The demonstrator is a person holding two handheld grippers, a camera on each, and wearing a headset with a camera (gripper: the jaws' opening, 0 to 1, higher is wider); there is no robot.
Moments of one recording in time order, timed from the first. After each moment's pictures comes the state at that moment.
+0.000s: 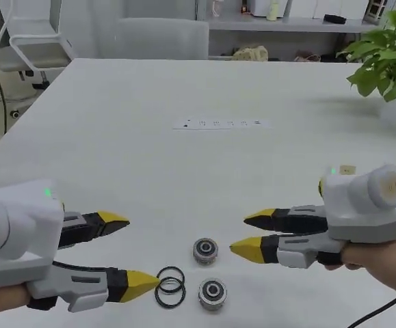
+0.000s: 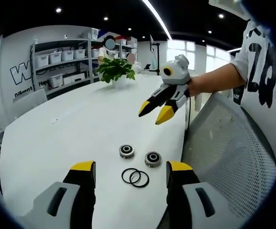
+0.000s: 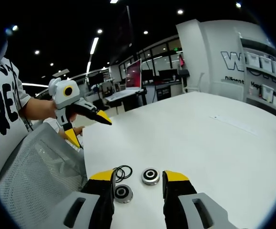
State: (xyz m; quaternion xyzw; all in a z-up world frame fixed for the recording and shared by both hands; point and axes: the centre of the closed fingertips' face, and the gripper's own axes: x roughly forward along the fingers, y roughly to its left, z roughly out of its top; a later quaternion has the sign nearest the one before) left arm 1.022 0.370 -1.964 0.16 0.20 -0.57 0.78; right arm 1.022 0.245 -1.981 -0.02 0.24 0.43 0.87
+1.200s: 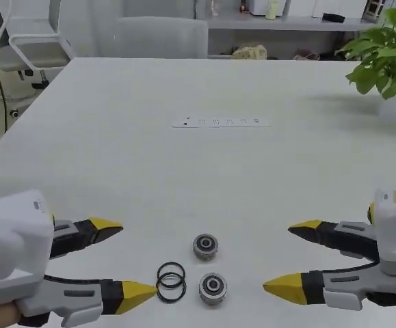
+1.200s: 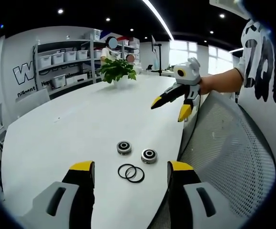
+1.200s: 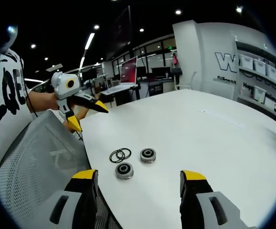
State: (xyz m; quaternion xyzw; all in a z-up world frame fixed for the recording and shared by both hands) left arm 1.007 0.380 -1.967 0.16 0.19 -0.56 0.79; right arm 0.979 0.212 -1.988 -0.05 0.25 0.40 0.88
